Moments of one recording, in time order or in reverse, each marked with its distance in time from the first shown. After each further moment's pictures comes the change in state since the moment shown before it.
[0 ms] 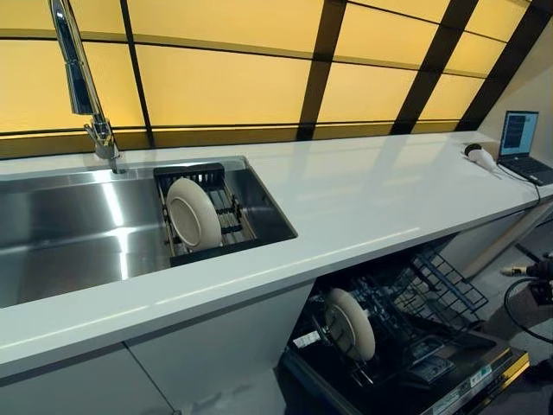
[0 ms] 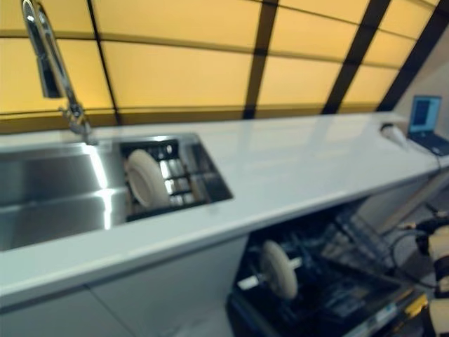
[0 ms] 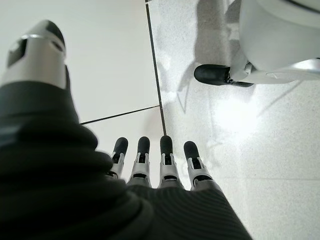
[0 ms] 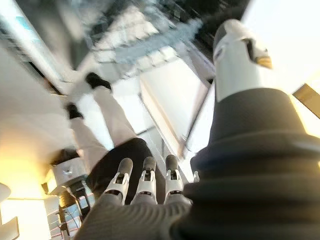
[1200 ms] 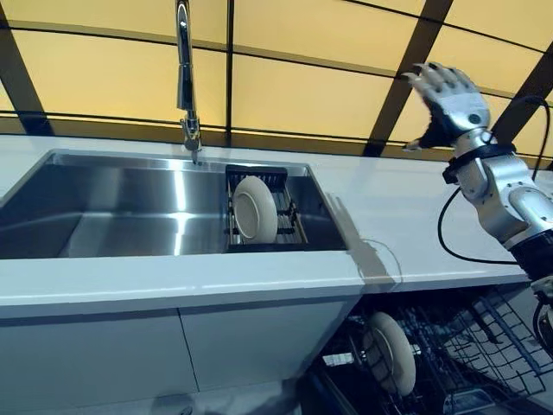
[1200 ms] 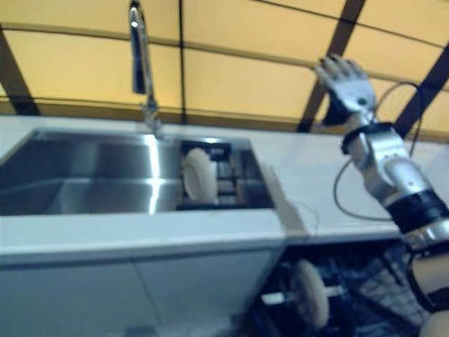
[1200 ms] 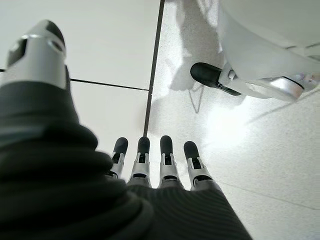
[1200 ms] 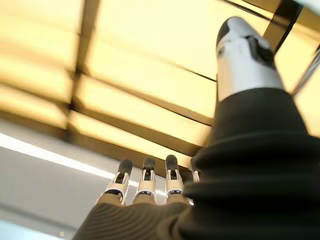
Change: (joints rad) left arm 0.027 -0.036 -0.012 -0.090 -0.027 0.046 0.062; right arm -0.371 0.009 0.487 -0.579 -0.934 -0.464 -0.280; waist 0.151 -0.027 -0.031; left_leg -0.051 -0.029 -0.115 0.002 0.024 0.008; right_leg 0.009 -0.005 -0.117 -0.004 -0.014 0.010
